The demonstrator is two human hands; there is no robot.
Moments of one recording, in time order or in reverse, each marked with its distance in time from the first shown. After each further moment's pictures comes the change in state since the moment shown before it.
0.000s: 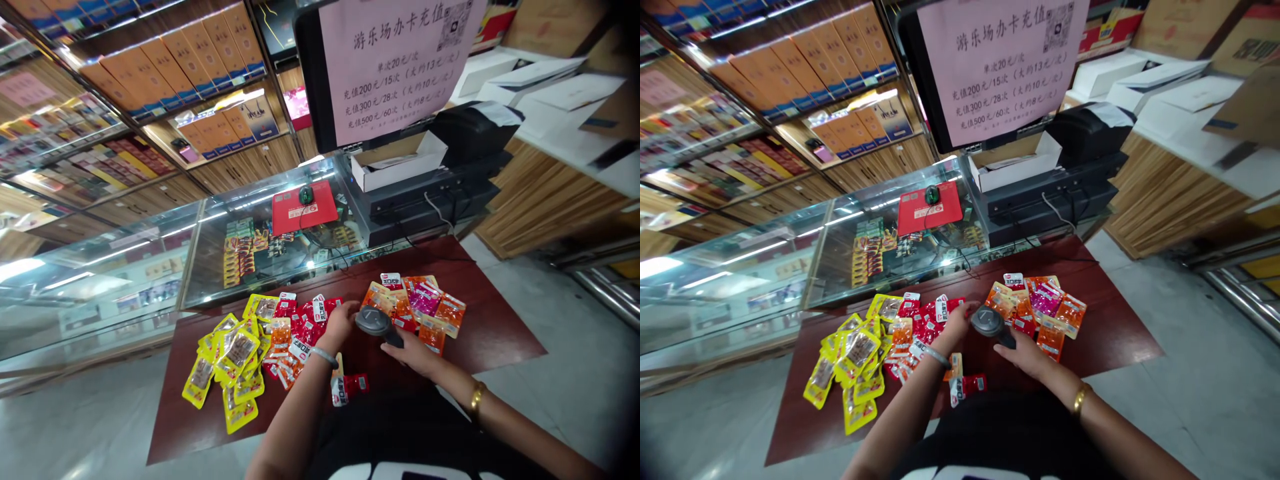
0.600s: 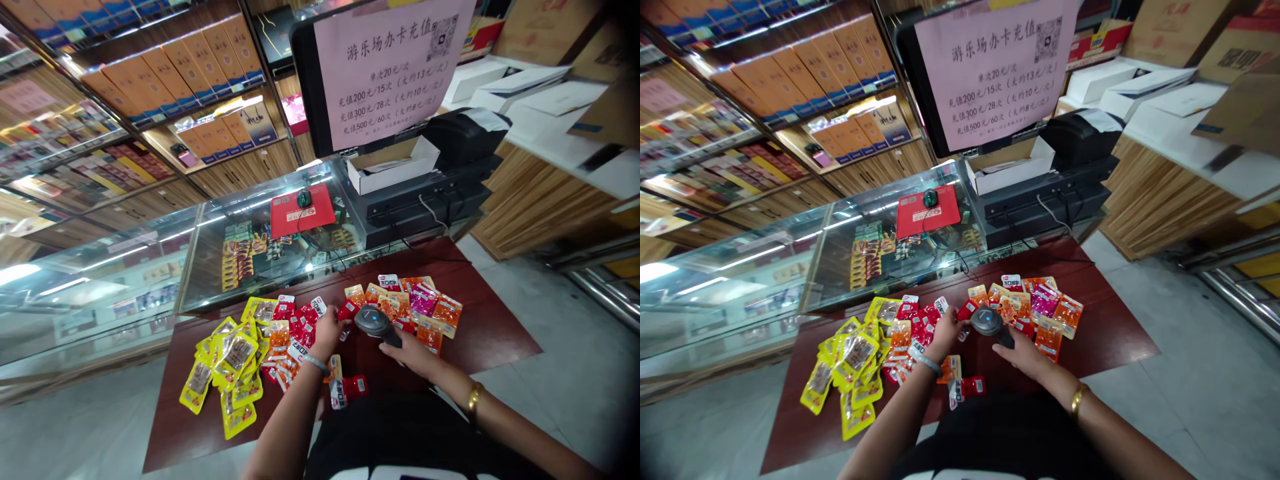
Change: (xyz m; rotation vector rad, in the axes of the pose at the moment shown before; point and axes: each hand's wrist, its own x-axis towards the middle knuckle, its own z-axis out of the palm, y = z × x) left_hand -0.016 -0.013 -0.013 0.131 0.036 -0.298; right_hand -0.002 0.002 0.000 0.006 0.033 0.001
